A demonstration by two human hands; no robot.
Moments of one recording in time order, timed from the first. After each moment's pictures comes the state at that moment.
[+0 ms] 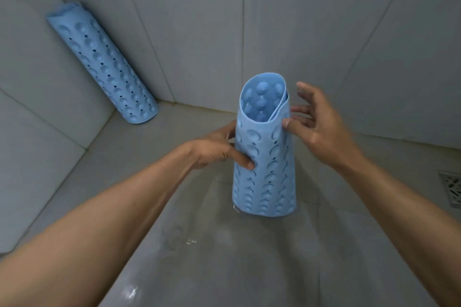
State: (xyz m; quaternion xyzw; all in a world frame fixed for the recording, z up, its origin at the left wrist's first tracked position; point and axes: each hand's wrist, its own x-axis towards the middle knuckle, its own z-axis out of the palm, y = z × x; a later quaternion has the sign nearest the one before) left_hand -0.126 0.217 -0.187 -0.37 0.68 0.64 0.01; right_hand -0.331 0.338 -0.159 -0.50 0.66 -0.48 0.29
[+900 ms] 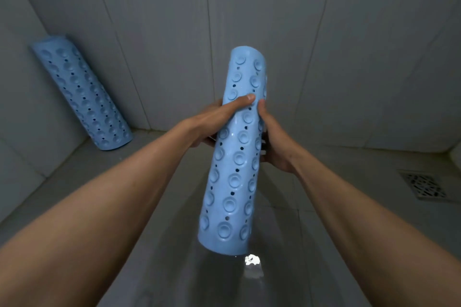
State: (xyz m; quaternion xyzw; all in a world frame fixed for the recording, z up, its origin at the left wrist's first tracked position) left_hand -0.168 0.267 -0.153 -0.39 0.75 0.53 -0.11; right_hand -0.308 0.345 -0.216 -0.34 0.58 -0.53 0.51
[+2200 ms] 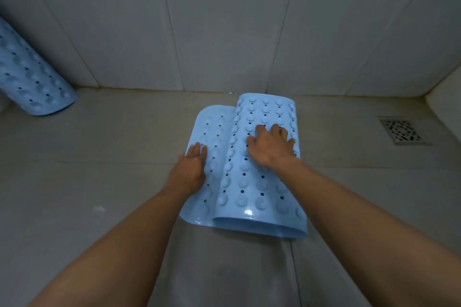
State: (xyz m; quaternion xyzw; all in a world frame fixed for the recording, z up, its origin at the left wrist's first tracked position) left_hand -0.161 0.270 -0.446 -0.37 0.91 0.16 0.08; right_hand -0.343 0.388 -0.357 -0.38 0.90 -0.07 0.19
